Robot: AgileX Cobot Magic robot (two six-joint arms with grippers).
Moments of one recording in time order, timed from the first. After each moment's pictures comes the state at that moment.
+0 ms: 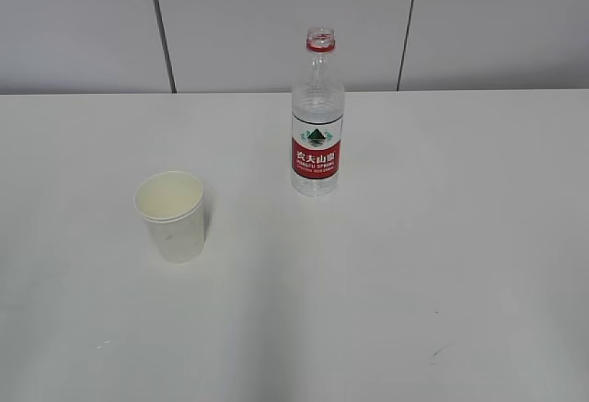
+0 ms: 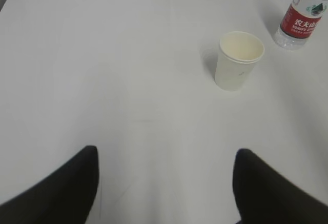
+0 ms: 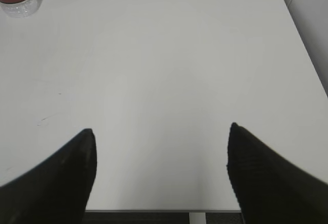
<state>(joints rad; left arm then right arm) 0.00 0.00 -0.53 -0.06 1.11 -0.03 -0.05 -0.02 -0.50 -0.05 1.15 -0.08</state>
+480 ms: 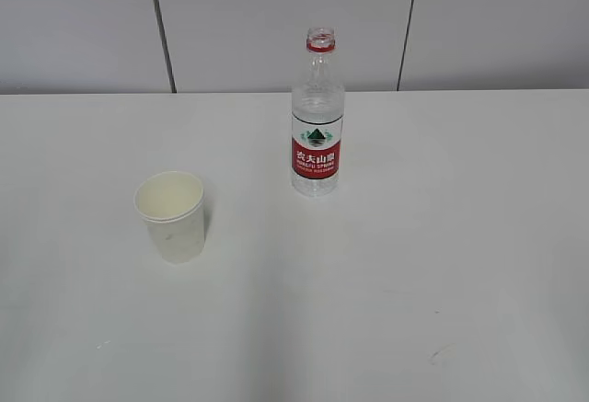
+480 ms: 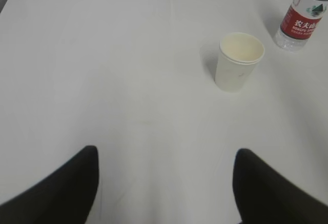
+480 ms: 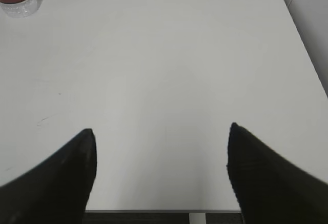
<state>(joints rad) 0.00 0.00 -0.53 -0.06 1.10 -0.03 -0.05 -0.02 -0.50 -0.05 1.15 -0.08</state>
